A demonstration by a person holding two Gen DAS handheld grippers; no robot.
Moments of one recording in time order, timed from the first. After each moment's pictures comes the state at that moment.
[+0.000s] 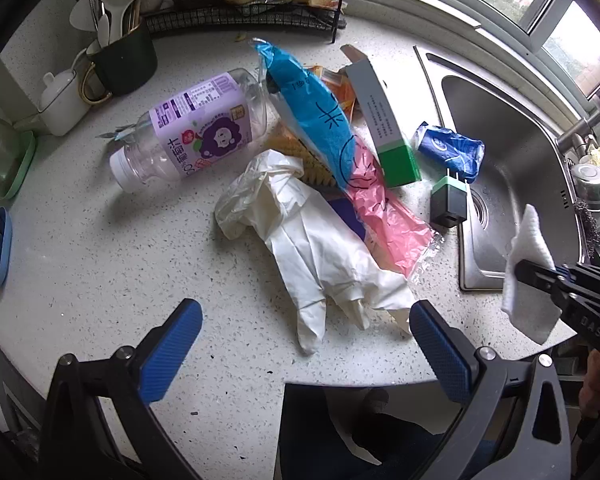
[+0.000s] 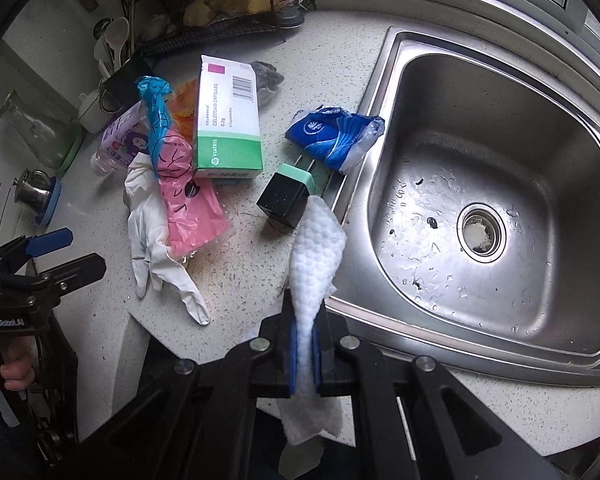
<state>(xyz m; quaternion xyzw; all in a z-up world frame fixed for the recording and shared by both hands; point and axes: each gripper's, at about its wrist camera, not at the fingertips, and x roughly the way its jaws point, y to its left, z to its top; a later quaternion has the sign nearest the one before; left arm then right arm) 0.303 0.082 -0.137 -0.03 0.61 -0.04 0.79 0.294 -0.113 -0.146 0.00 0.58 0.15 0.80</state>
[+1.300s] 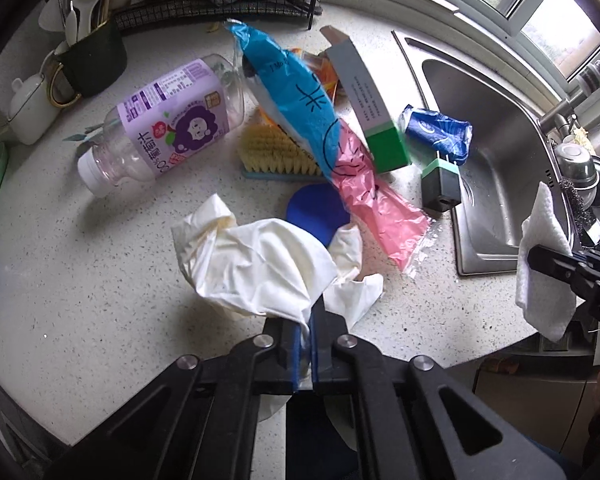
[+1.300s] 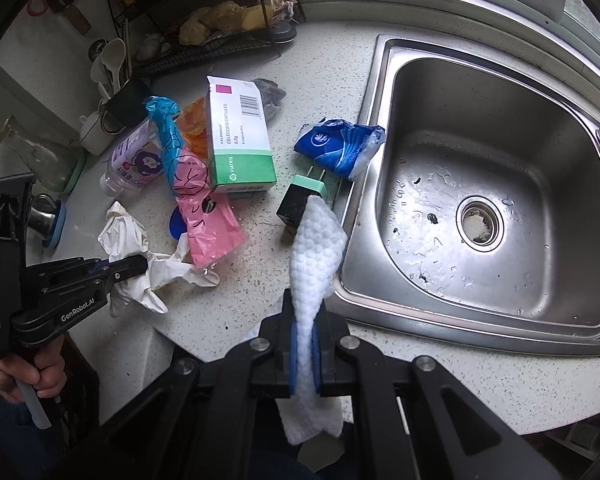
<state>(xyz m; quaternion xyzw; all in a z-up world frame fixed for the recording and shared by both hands) 0.279 0.087 -0.145 -0.03 0.61 -0.10 0.79 0.283 -0.108 -0.130 0.03 0.58 0.14 0.80</state>
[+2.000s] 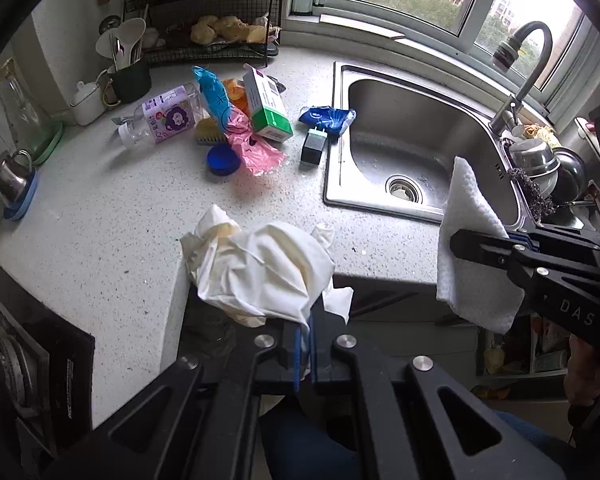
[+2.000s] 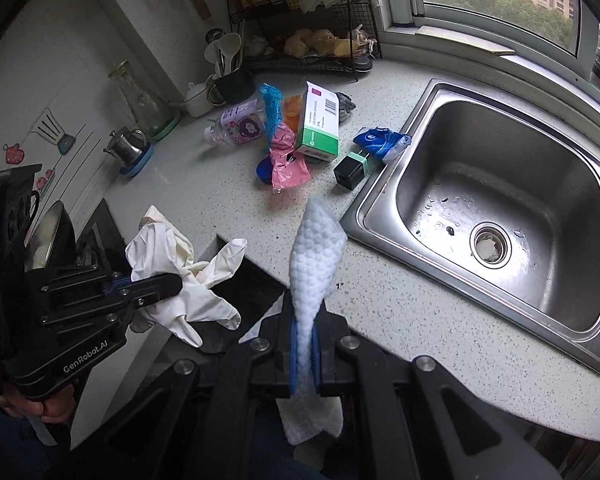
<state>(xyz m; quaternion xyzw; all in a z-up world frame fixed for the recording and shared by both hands) 0.124 -0.028 -0.051 -0.03 0.55 -0.05 0.83 0.170 -0.159 -0.086 -0.02 0.51 0.28 0.81</state>
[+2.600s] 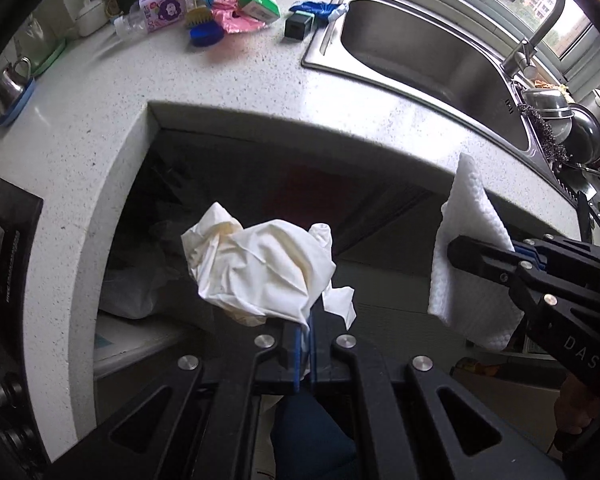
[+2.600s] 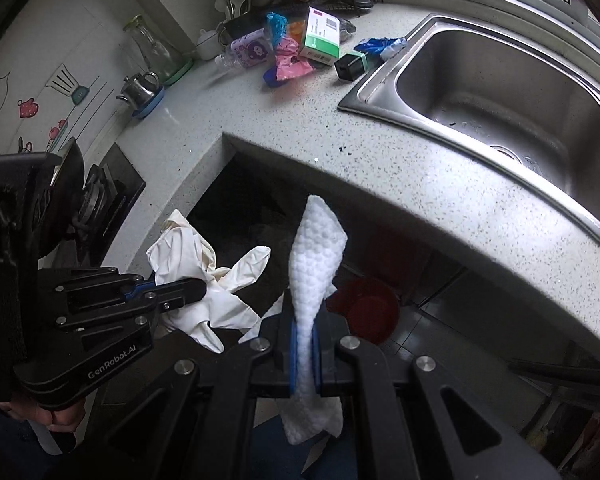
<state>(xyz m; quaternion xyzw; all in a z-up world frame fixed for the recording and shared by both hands) 0.043 -0.071 -0.134 -0.07 0.63 -0.03 0.78 0.095 -0.189 -0.156 -0.02 0.56 0.30 0.77</state>
